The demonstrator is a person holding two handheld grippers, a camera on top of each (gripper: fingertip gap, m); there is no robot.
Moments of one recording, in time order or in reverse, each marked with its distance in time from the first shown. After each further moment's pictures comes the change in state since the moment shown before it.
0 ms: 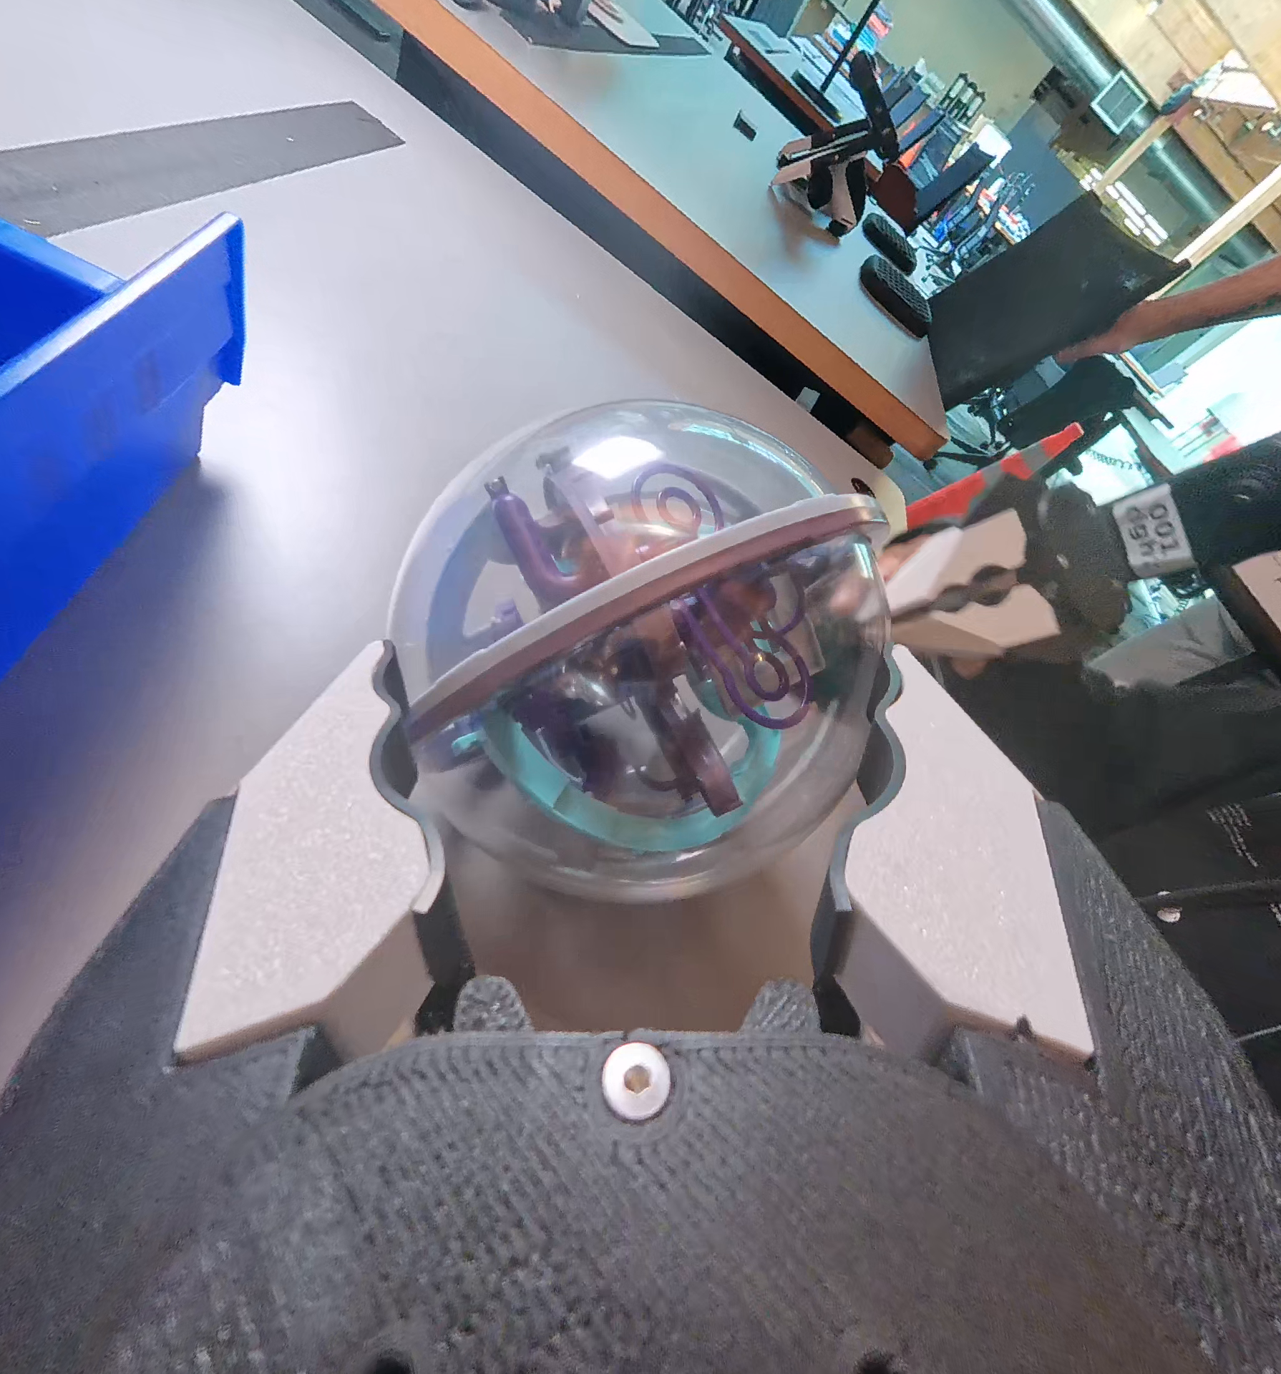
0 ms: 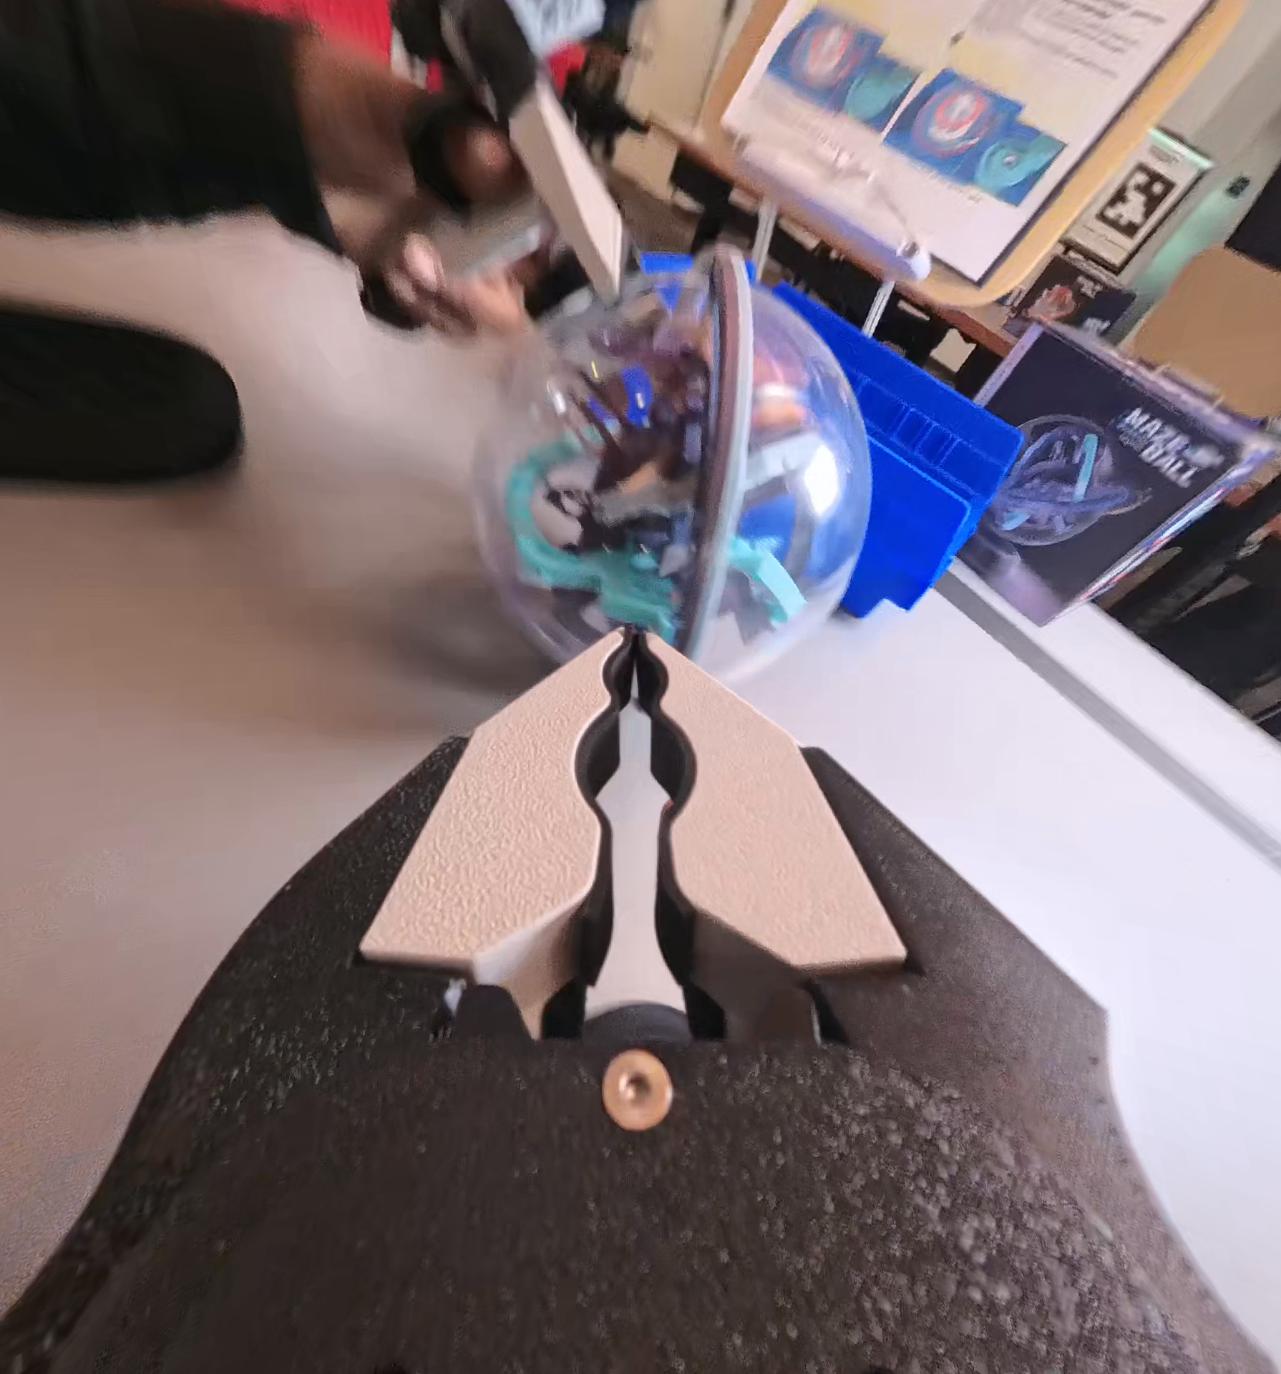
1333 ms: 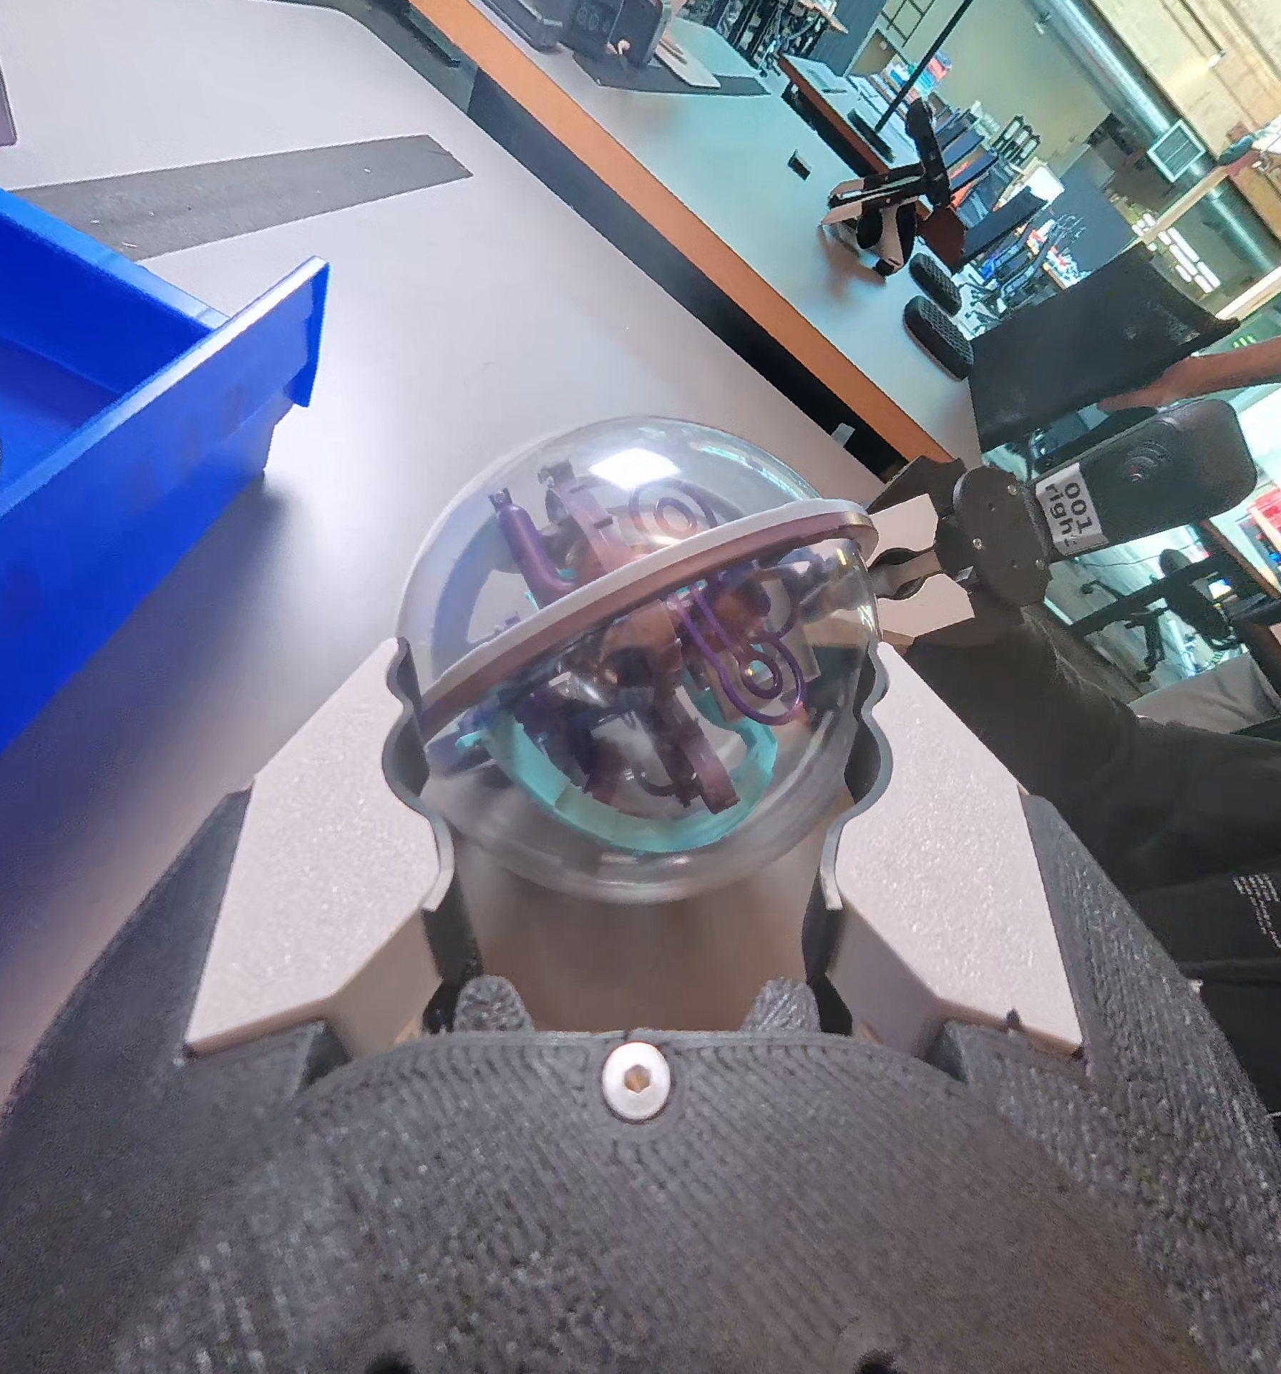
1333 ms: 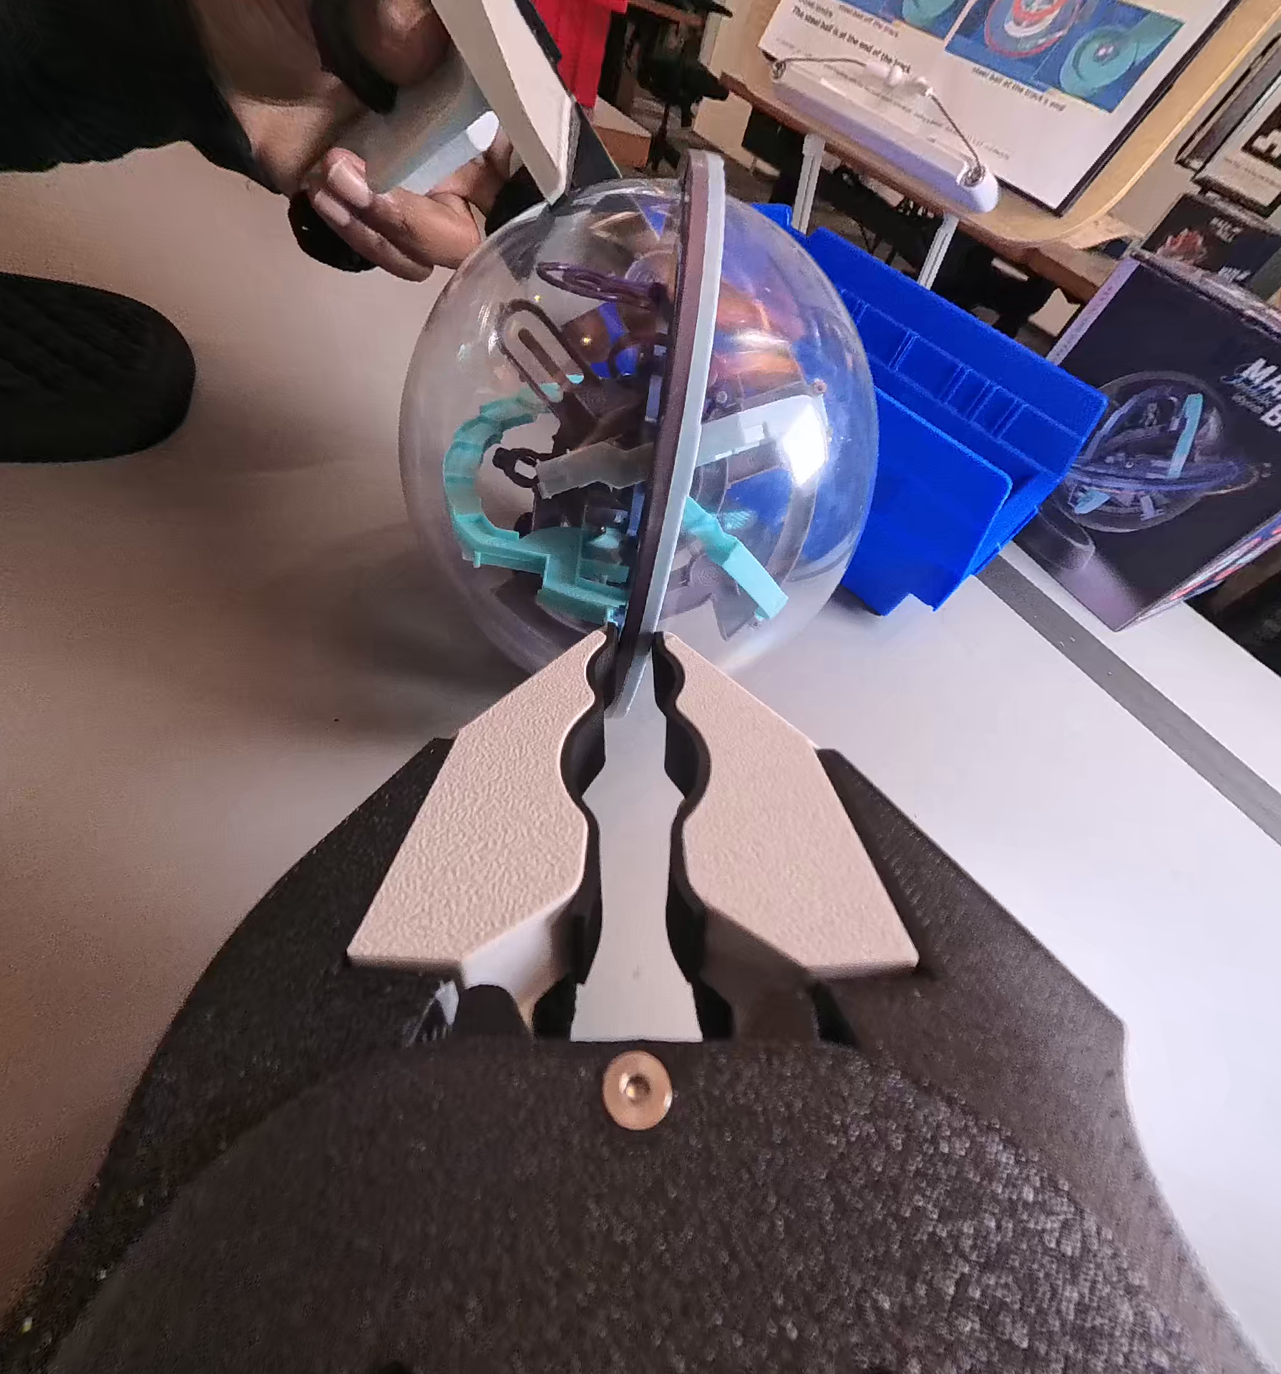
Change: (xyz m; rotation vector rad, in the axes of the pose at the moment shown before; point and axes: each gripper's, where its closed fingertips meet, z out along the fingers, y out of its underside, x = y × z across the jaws) left arm -0.010 -0.013 0.000 0.023 -0.062 -0.040; right arm 0.035 0.021 0.037 -0.033 -0.122 -0.007
